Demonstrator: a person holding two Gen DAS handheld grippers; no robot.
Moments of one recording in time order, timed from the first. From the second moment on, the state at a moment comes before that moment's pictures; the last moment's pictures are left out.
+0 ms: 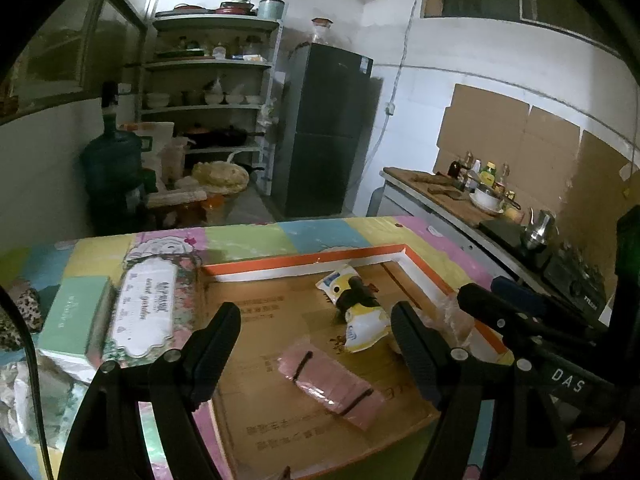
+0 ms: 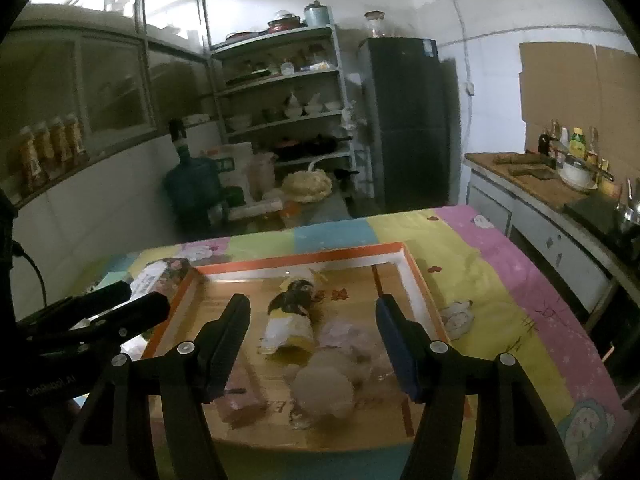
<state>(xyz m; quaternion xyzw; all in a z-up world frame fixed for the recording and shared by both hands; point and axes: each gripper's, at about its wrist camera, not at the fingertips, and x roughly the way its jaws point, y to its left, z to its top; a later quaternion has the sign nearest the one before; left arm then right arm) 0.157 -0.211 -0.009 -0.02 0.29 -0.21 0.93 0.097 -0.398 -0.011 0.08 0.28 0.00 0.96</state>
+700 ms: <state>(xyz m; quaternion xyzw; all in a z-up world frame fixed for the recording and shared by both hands) 0.122 -0.145 0.010 -0.04 0.27 -0.18 0.95 0.079 -0.334 0.017 0.06 0.26 0.04 0.96</state>
